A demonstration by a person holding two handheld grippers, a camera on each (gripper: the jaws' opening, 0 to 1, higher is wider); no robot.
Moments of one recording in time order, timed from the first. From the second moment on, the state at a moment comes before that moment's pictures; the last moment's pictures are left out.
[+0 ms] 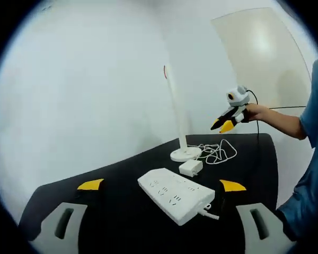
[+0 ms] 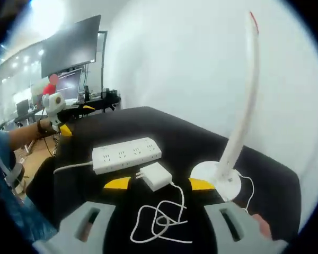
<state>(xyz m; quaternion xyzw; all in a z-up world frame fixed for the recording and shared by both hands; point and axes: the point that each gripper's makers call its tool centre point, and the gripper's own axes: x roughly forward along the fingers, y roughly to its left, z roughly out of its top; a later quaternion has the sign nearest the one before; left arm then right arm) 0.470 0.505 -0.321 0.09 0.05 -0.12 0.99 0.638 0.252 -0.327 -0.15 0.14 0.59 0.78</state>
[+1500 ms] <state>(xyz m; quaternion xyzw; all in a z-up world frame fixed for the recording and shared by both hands) 0.381 0.599 -0.273 0.04 -0.03 -0.10 0.99 0.647 0.113 -0.329 0.02 0.10 0.45 0.89</state>
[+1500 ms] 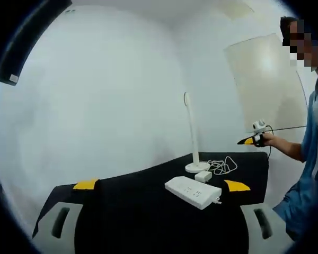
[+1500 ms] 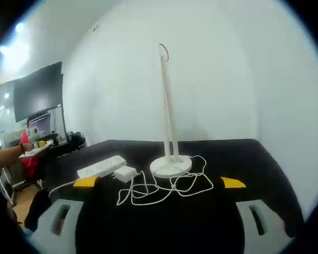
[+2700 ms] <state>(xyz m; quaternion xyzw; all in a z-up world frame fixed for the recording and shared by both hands) 0.348 0.718 -0.312 -0.01 0.00 -0.03 1.00 0.649 0.101 -0.366 0.02 0.13 0.42 0.90</state>
